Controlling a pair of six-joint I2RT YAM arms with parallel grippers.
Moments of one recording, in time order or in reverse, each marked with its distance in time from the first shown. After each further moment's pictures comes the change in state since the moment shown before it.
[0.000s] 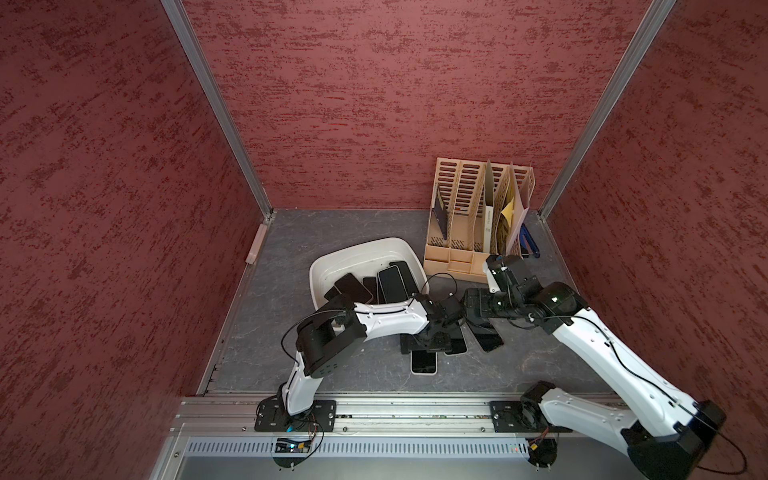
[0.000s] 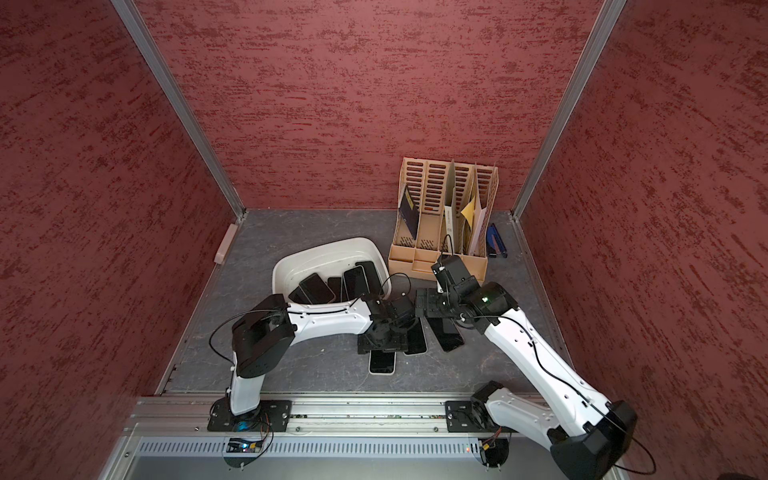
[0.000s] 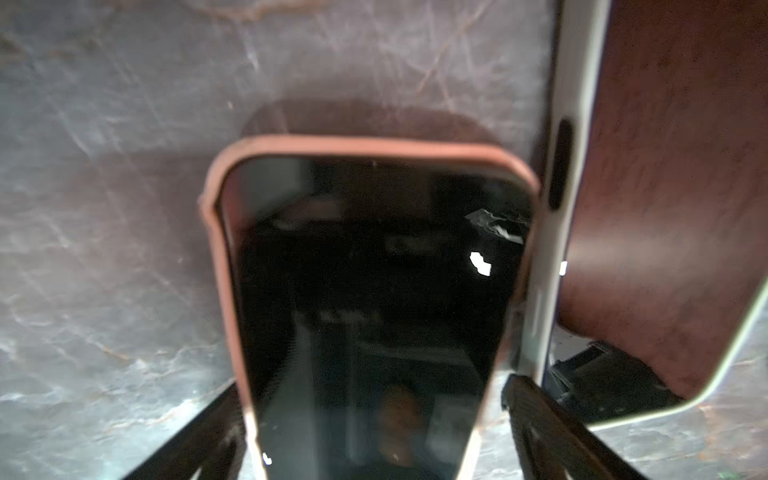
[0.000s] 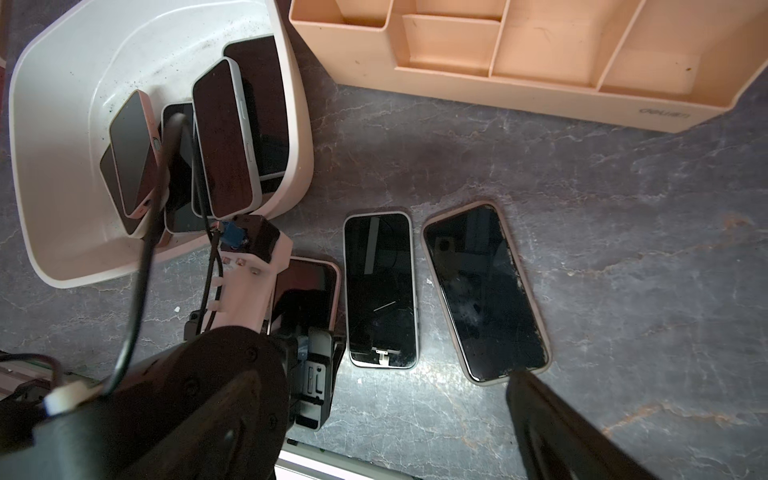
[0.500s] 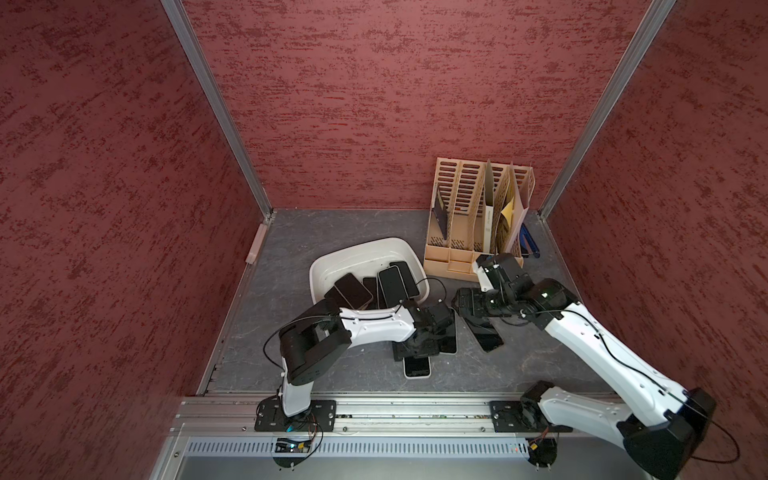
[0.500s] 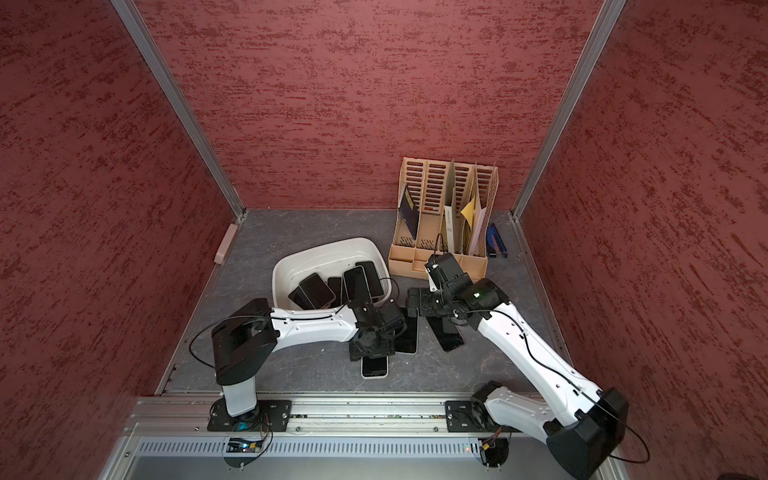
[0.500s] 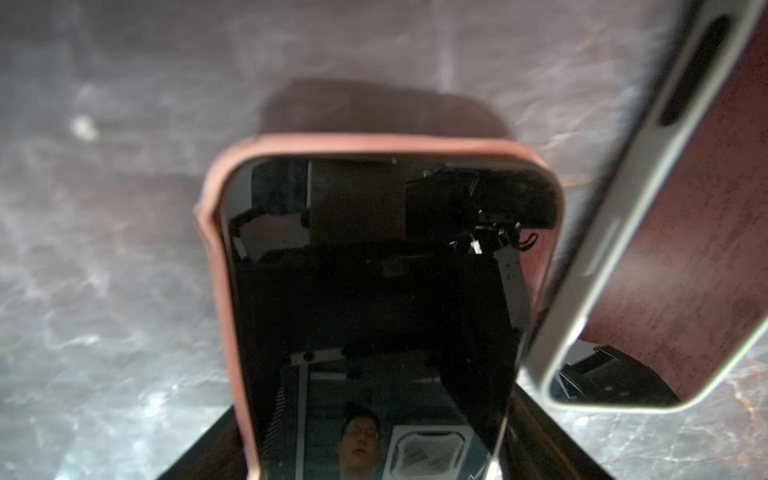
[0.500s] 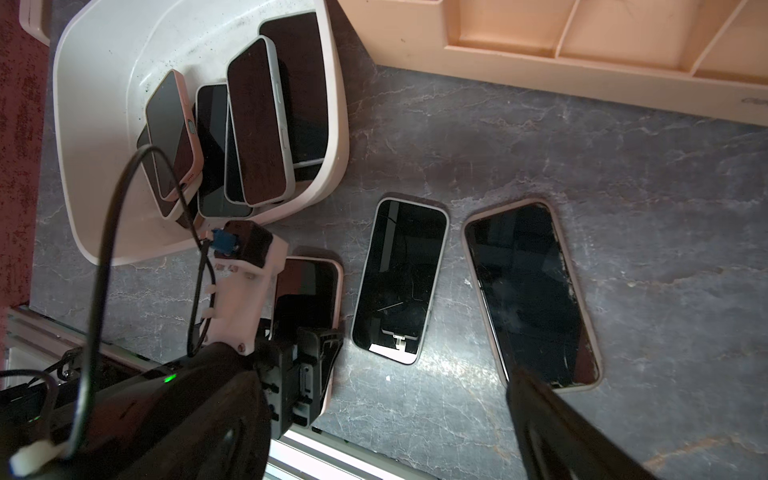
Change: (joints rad) left arm -0.005 -0.093 -0.137 0.052 -0.023 -0.078; right arm 0.009 0.047 0.000 0.043 -0.082 0.003
